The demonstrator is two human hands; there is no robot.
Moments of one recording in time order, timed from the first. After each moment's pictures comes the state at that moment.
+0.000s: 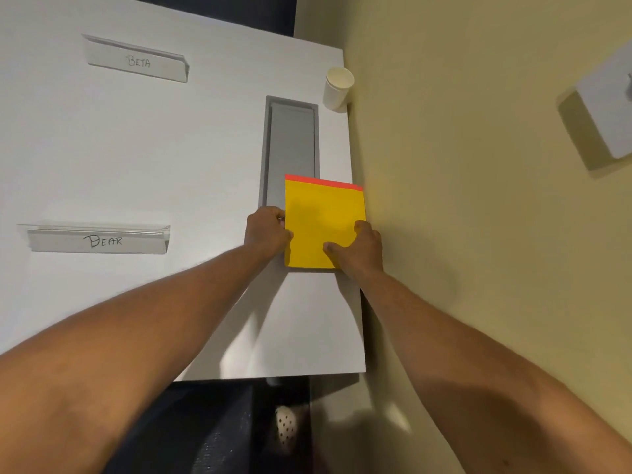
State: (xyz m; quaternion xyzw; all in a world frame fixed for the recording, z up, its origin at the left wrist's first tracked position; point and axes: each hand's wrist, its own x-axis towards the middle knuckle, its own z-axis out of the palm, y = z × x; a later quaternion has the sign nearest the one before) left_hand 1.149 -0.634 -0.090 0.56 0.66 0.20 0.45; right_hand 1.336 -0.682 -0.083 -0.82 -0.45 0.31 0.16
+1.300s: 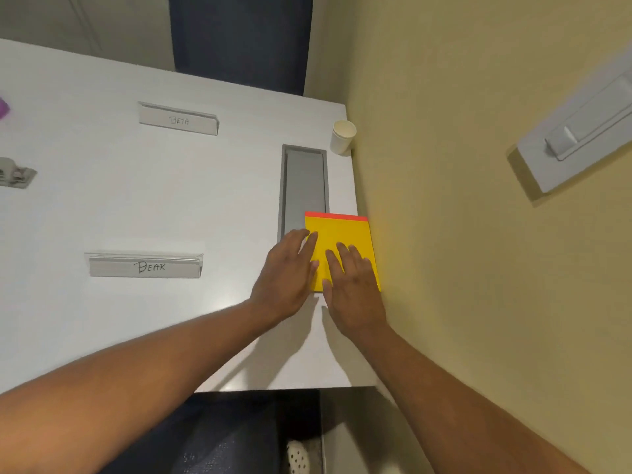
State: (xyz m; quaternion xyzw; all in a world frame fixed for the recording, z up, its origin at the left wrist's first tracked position) left_hand 1.117 -0.699 -0.039 0.82 0.51 0.19 0.18; right_hand 1.279 -0.748 -0.037 -0.67 -0.74 -0.05 0.03
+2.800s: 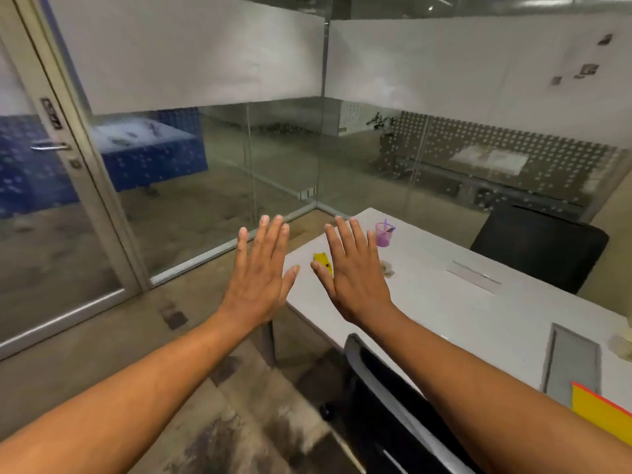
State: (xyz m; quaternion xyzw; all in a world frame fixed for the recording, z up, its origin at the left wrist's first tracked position) left_hand 0.602 -1.114 0.231 0.54 0.78 0.15 -0.27; right_hand 0.761 -0.980 0.251 -0.25 -0.93 -0.05 0.26
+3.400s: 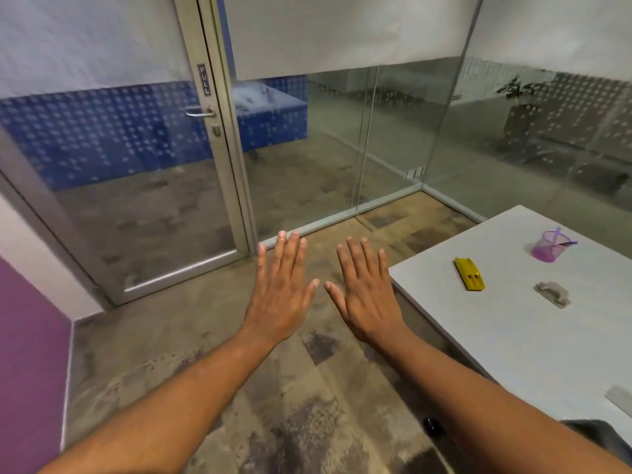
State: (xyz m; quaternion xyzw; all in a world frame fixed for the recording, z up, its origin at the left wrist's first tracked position) left_hand 0.326 -1.290 0.153 0.43 0.87 0.09 -0.22; right_hand 0.440 -1.129 0.161 -0.14 -0.97 0.00 0.17
